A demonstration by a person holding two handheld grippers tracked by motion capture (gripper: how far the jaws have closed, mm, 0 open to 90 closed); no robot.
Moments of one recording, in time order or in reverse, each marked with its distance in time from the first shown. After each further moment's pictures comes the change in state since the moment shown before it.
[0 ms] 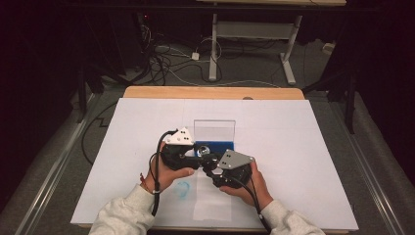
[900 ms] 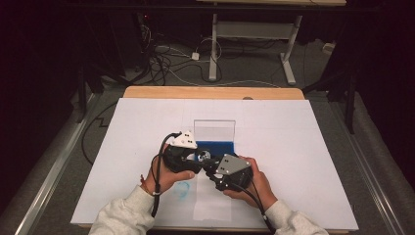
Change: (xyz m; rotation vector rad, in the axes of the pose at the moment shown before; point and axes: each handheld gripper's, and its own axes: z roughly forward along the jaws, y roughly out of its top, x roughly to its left) left arm -0.005 0.000 0.004 0.075 -0.028 0.008; right arm 0.006 -0.001 -0.006 0.078 -0.018 -0.106
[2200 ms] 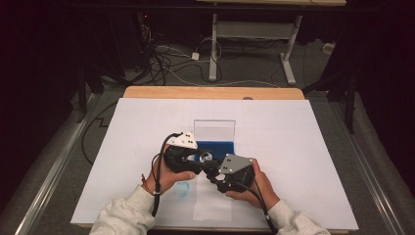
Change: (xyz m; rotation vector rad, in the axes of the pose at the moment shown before) left arm 0.001 -0.001 0.003 -0.019 -0.043 0.007; right arm -0.006 -0.005 -0.003 -0.011 0.092 0.047
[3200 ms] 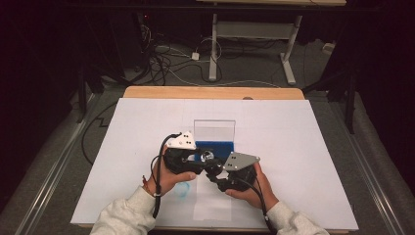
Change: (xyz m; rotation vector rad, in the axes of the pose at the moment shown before) left arm -0.004 0.000 -0.002 -0.064 -0.008 0.009; right arm -0.004 -0.006 0.000 -0.063 0.033 0.084
